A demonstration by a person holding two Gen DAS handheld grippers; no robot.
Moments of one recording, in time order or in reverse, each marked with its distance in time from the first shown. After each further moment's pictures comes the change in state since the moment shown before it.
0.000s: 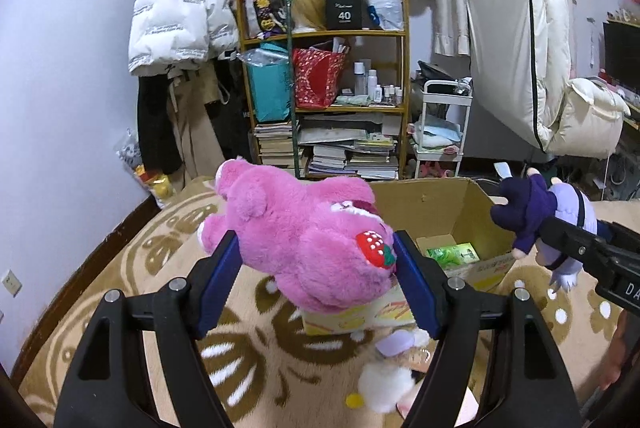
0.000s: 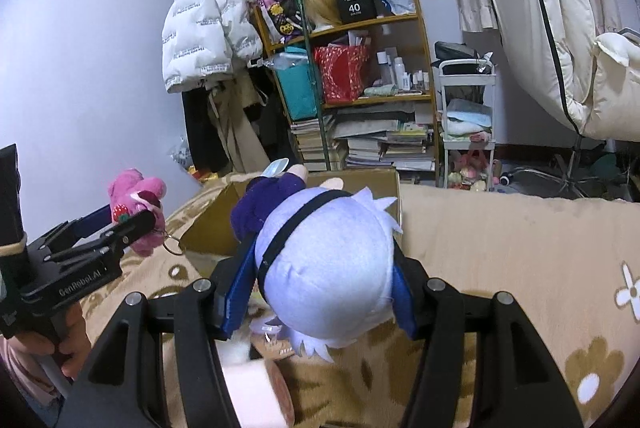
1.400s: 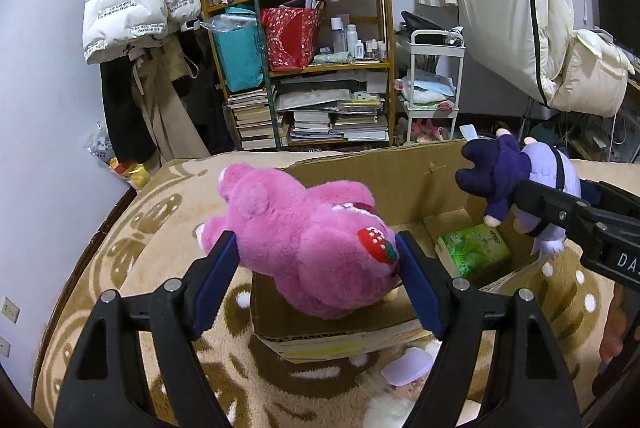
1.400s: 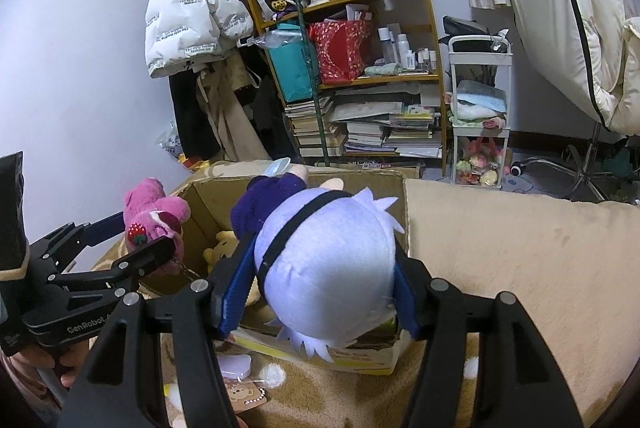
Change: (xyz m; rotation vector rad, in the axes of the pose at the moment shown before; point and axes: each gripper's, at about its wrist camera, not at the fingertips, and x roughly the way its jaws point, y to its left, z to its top) left arm 0.090 -0.021 -0.001 0.083 0.145 -0.044; right arm 0.081 -0.026 0.009 0.004 0.077 0.013
